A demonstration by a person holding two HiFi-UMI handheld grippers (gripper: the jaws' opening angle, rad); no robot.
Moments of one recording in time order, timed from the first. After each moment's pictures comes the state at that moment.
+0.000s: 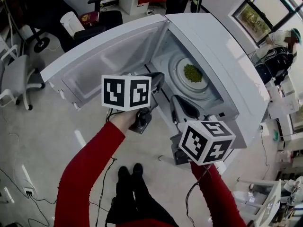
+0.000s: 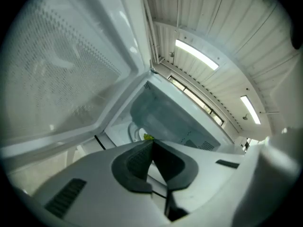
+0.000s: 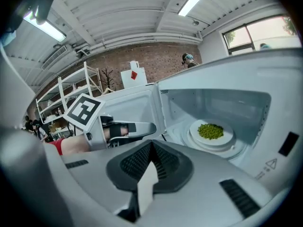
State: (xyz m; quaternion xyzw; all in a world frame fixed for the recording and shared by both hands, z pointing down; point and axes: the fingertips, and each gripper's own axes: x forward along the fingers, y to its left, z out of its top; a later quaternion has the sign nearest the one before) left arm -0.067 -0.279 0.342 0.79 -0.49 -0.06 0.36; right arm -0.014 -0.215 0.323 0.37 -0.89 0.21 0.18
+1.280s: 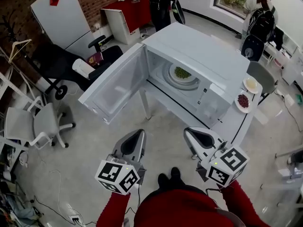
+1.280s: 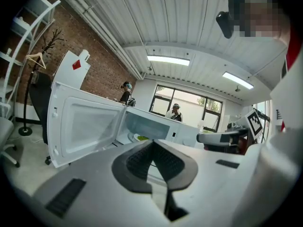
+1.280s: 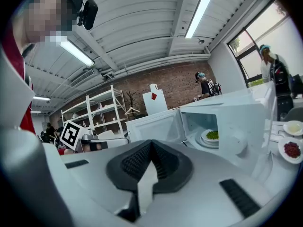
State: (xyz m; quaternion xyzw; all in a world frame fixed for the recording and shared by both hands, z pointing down) left arm -0.071 -0.037 0.267 0.81 -0.56 0.00 0.16; right arm 0.056 -0.050 0.251 0.28 -0.94 0.17 0.04
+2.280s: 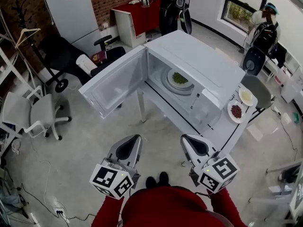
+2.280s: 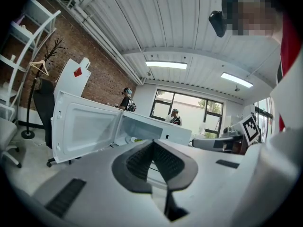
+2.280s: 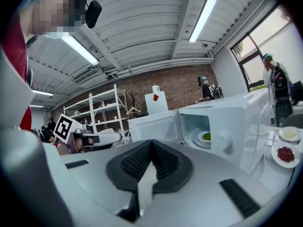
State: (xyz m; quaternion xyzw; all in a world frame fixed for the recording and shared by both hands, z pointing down) left arm -0.044 -0.008 0.257 0.80 -0.58 -0.01 0.13; right arm 0.084 -0.037 0.260 0.27 -0.95 0.15 0.04
